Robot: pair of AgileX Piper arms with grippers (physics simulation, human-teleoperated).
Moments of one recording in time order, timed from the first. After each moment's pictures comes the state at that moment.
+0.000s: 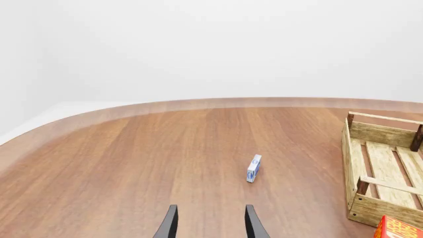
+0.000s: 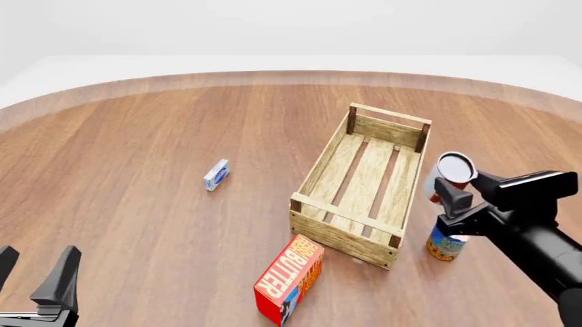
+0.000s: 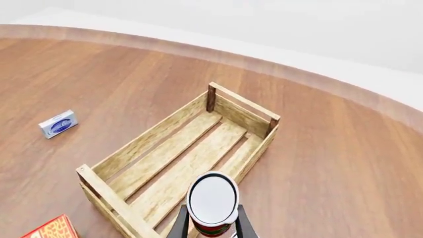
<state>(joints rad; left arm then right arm) 0.00 0.00 0.00 0.00 0.00 0.19 0.92 -0.37 -0.24 -0.10</state>
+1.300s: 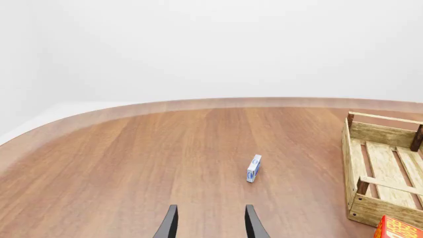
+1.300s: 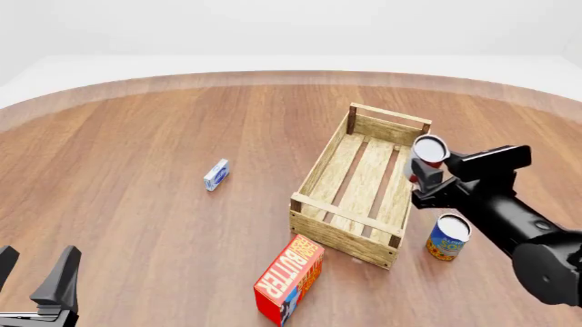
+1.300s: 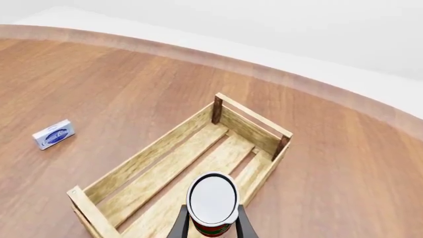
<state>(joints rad) 0.00 0.00 0.00 0.00 0.00 0.21 1.18 -0.48 -0.39 -0.11</state>
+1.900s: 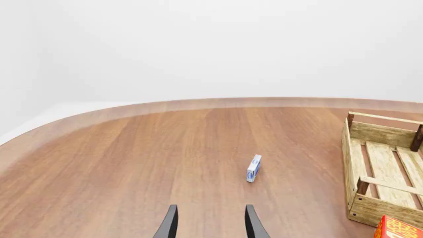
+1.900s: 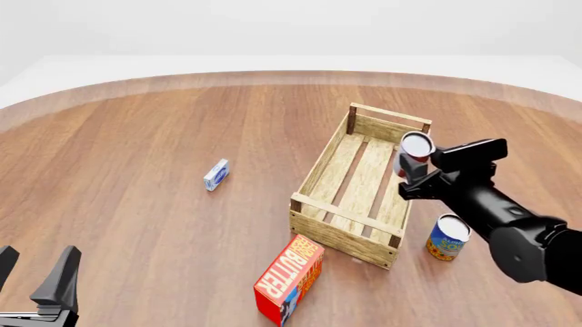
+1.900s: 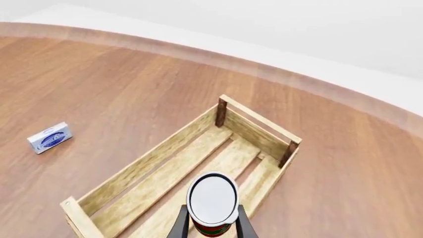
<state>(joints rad) 0.00 0.00 0.00 0.00 0.00 0.22 1.31 -0.54 -0.46 -0.11</state>
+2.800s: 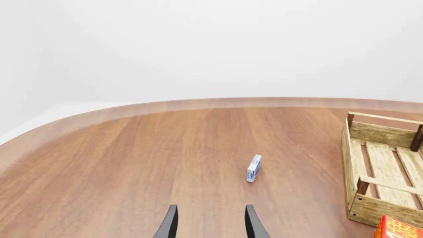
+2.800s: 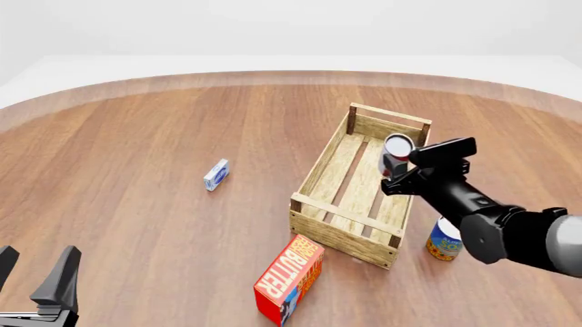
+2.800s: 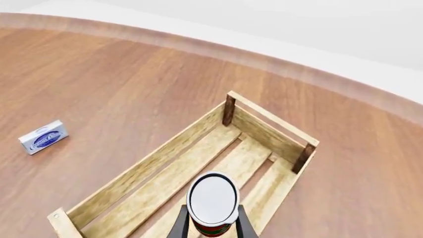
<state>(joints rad) 0.00 0.00 0.00 0.00 0.00 0.24 1.51 -0.61 -0.55 -0.10</state>
